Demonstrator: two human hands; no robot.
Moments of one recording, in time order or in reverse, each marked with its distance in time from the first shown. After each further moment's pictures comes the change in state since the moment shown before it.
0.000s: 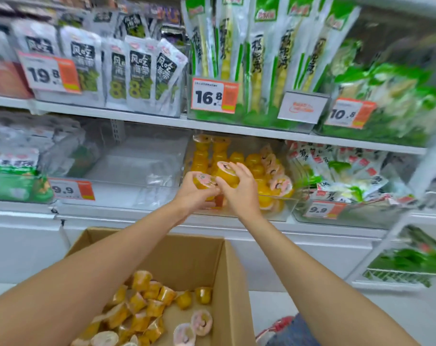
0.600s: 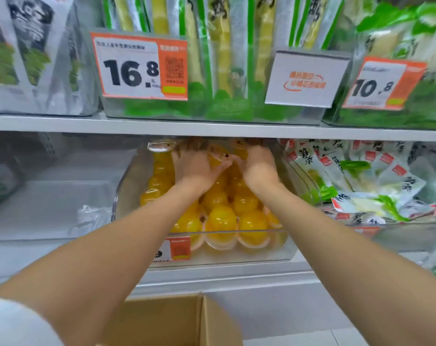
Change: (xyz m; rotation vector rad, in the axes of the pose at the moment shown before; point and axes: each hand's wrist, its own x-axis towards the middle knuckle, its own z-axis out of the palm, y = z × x) left_hand 0.214 0.001 0.087 1.268 0.389 0.523; right_hand 0.171 0.105 -0.024 -0.488 -0.004 0.098
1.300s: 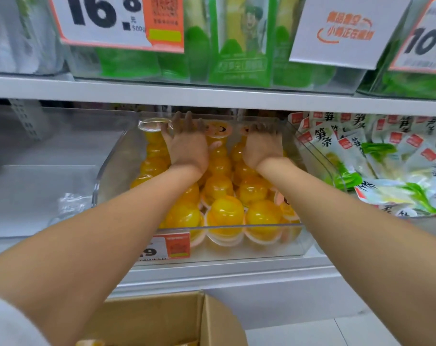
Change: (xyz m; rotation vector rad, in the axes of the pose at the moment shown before) left_hand 0.029 -0.019 0.039 0.197 -0.039 0.042; right_hand 0.035 0.018 0.036 -0.374 -0.082 -0.103
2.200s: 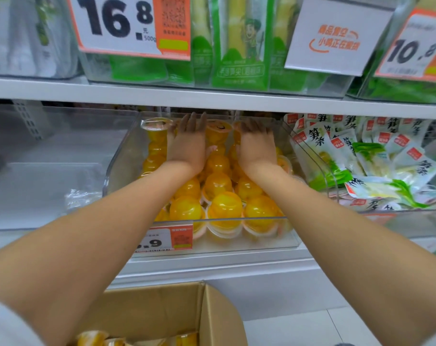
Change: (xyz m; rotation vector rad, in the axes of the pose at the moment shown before) left_hand -0.004 -0.014 -0.004 -0.085 -0.060 0.145; right_hand -0.009 -0.009 0.005 -0.045 0.152 -0.078
